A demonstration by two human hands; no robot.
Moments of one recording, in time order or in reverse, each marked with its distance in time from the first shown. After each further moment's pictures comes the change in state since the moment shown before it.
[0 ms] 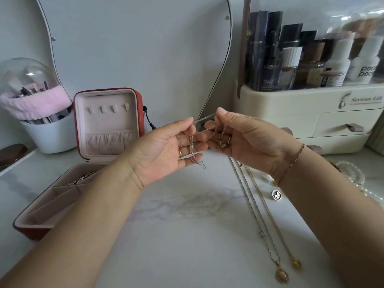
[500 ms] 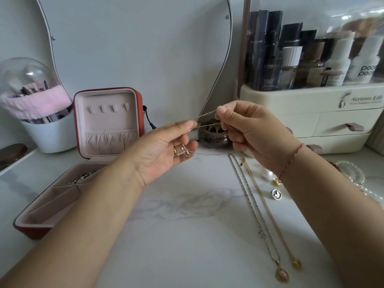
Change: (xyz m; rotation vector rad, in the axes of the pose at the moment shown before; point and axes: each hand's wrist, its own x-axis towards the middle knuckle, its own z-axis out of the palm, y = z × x) left_hand 0.003 -0.002 -0.001 0.007 0.121 0.114; right_hand -0.003 -0.004 -0.001 -0.357 0.182 -0.214
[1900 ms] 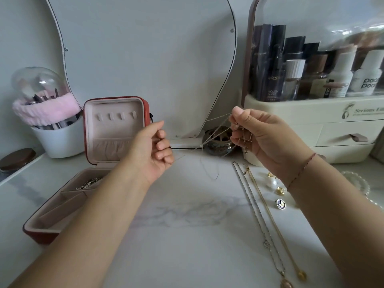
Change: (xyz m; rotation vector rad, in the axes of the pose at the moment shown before) left_hand 0.004 0.011 -0.016 -0.235 0.343 -0.041; right_hand 0.001 -0.005 -0.003 0.144 0.060 0.000
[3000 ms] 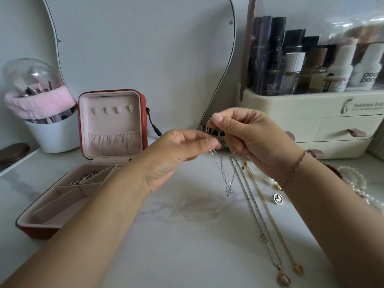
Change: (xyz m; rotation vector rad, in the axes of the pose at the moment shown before) left_hand -0.020 -0.021 0.014 0.626 -0.493 0.241; right_hand -0.011 -0.001 0.011 -0.216 -0.162 -0.057
